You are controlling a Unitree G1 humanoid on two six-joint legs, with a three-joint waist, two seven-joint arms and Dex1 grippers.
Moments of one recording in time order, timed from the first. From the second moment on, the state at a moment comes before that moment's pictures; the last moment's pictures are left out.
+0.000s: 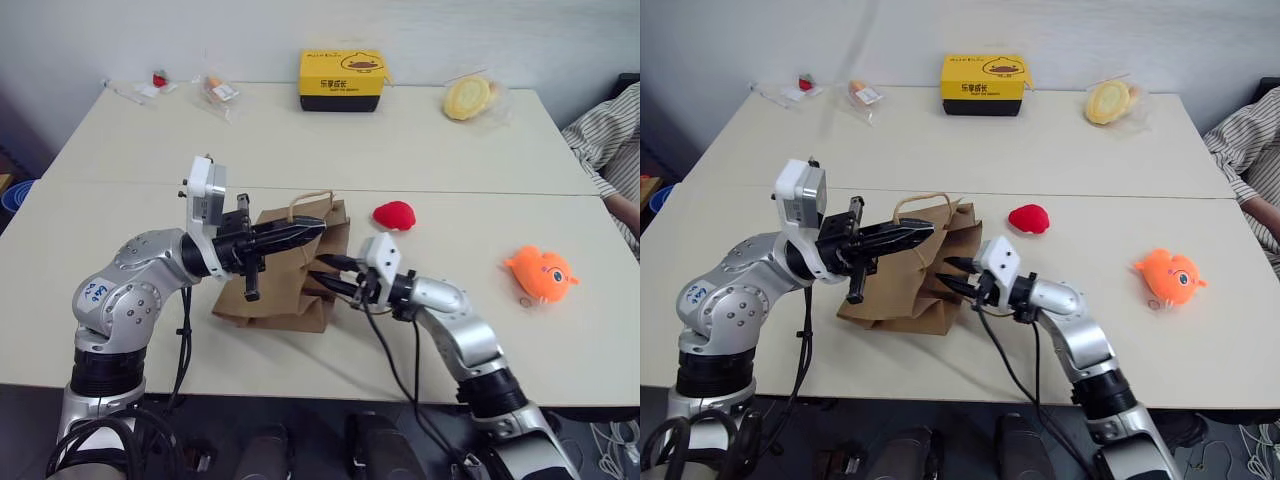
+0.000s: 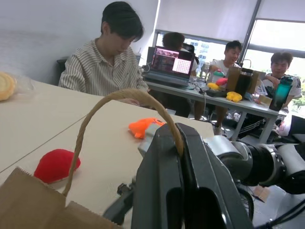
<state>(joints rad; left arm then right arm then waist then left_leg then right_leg) -0.52 0.53 0.10 -0.29 -0.86 0.69 -0.93 -0.37 -0.34 0.16 -0.11 0.32 0.23 0.83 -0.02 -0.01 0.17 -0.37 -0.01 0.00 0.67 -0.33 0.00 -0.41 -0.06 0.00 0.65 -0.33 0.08</state>
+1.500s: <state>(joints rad) -0.61 0.51 -0.01 -0.12 -0.71 0.61 -1.11 -0.05 -0.89 -0.32 0.14 0.12 0.23 0.70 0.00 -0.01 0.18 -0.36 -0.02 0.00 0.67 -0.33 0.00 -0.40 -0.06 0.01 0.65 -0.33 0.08</state>
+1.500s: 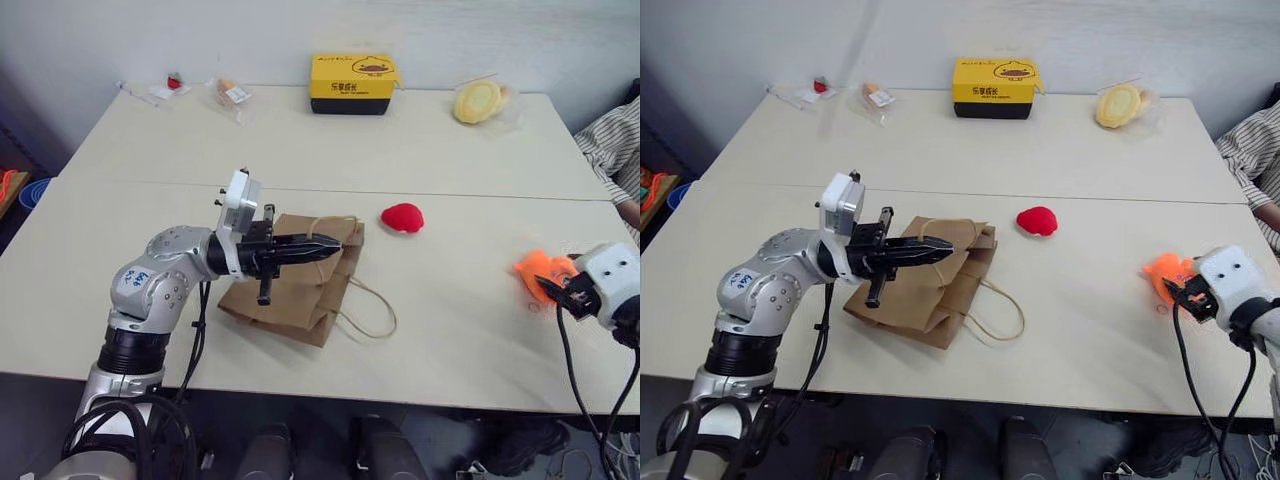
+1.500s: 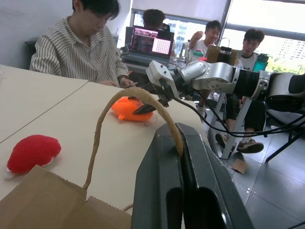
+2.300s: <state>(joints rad) -0.66 0.59 0.04 -0.12 -0.81 0.73 -1.16 -0.26 -0.86 -0.12 -0.43 0.58 0.49 1.07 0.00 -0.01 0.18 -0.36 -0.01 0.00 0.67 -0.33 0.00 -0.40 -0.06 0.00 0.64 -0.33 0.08</state>
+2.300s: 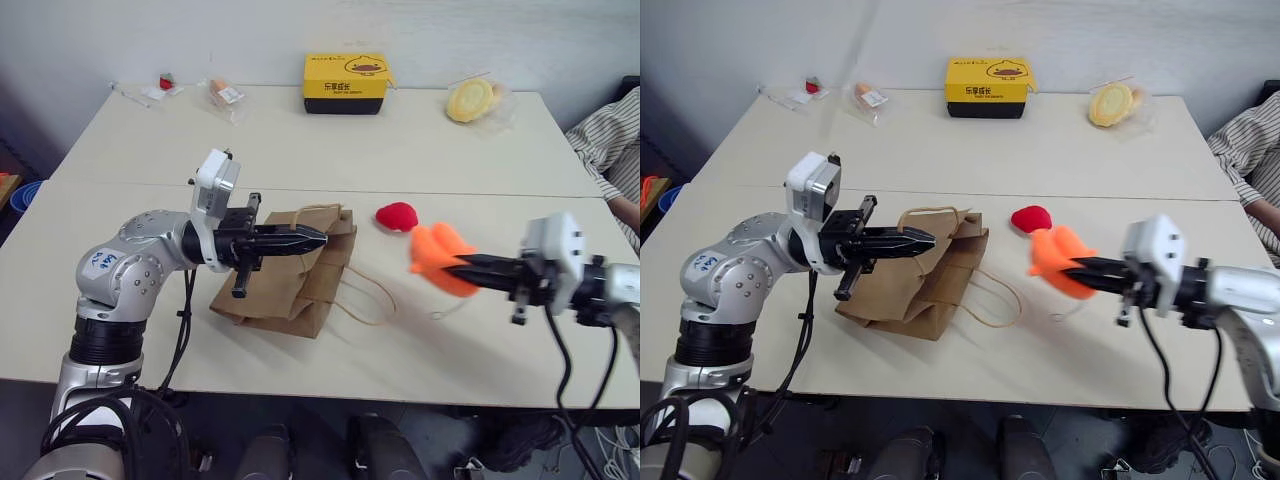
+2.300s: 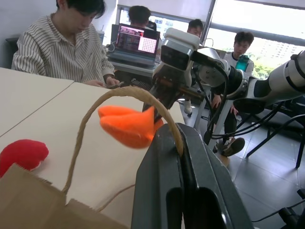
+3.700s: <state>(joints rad) -0.61 0.48 0.03 -0.14 -0.82 0.72 -1.12 -0.67 -0.29 0.28 -0.05 0.37 0.84 0.78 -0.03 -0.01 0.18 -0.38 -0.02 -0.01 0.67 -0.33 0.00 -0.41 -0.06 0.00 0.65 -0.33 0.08</state>
